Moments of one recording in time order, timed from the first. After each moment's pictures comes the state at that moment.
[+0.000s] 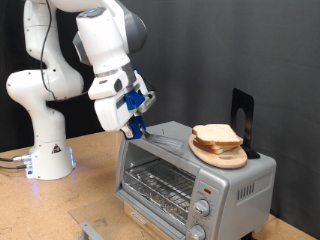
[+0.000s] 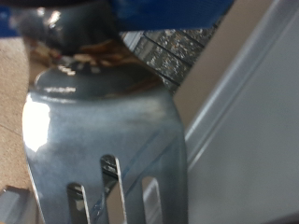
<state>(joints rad) -0.20 -0.25 0.21 -2.42 0.48 2.31 -0.06</state>
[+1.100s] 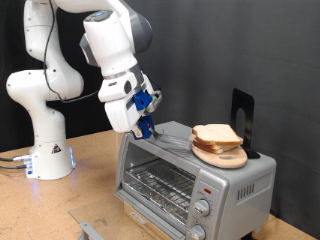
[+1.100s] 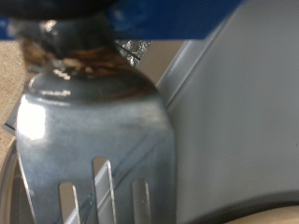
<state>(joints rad) -0.20 -0.24 0.24 -2.42 0.53 2.31 -0.09</state>
